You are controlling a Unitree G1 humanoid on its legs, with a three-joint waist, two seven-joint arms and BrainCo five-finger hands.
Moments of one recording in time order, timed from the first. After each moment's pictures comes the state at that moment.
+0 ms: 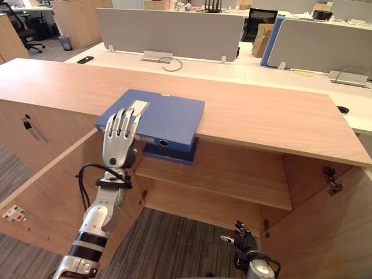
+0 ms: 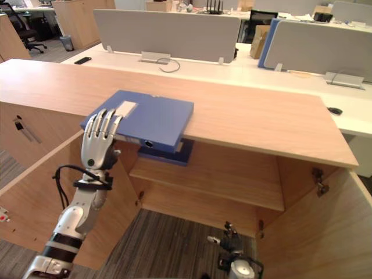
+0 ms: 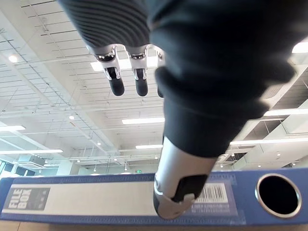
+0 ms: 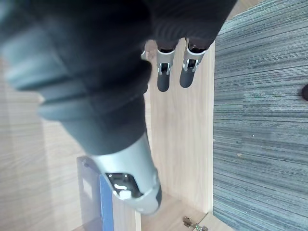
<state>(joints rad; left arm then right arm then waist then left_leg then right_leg) -0.21 0.41 -0.14 0.11 1.15 -0.01 0.62 0.14 -0.07 0.07 0.71 0.25 -0.14 -0.09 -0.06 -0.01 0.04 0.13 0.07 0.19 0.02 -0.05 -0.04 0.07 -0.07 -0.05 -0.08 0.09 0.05</state>
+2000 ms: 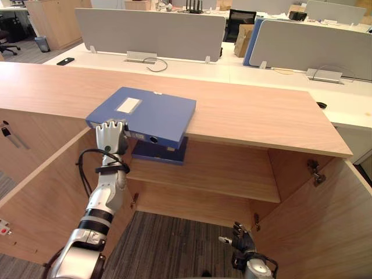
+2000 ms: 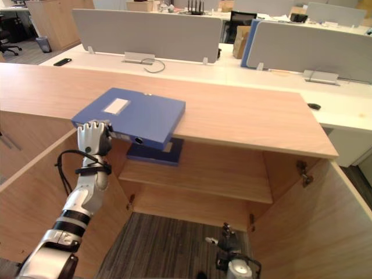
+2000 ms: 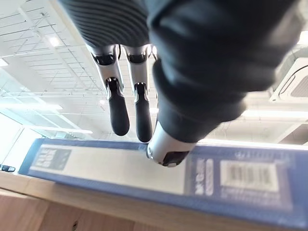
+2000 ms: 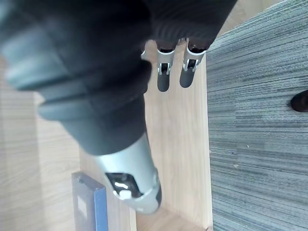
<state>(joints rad) -0.41 0.36 -0.13 0.34 1.00 0.09 0.64 0.11 -0.07 0.10 0.76 0.25 -0.14 -0.13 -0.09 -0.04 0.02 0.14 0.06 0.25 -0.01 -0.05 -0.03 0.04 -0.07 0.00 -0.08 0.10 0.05</state>
